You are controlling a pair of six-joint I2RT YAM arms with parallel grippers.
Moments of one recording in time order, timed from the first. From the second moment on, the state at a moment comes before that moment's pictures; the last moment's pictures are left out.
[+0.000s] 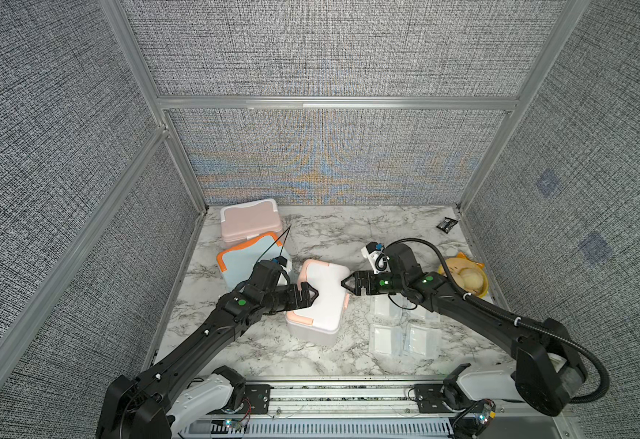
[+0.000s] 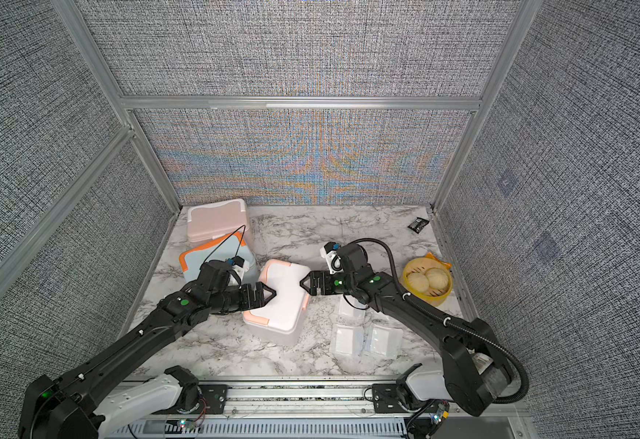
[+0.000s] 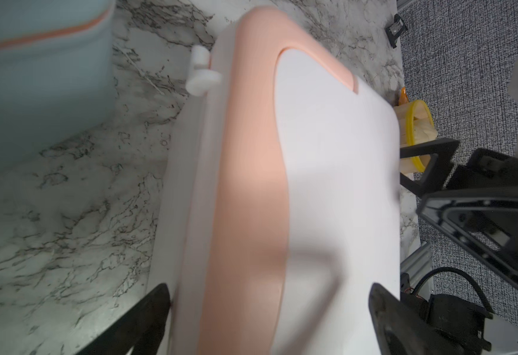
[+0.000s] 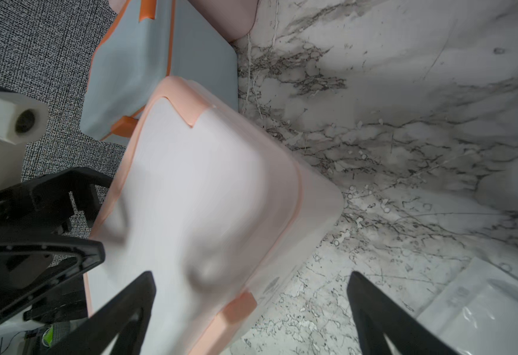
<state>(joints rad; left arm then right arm) -0.58 1.04 0.71 -0.47 0.32 -0.69 0.59 1.38 0.87 -0.21 -0.43 0.54</state>
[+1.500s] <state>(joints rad) -0.62 1.00 0.91 -0.67 0.16 -0.61 0.78 1.34 0.65 0.24 -0.55 0.99</state>
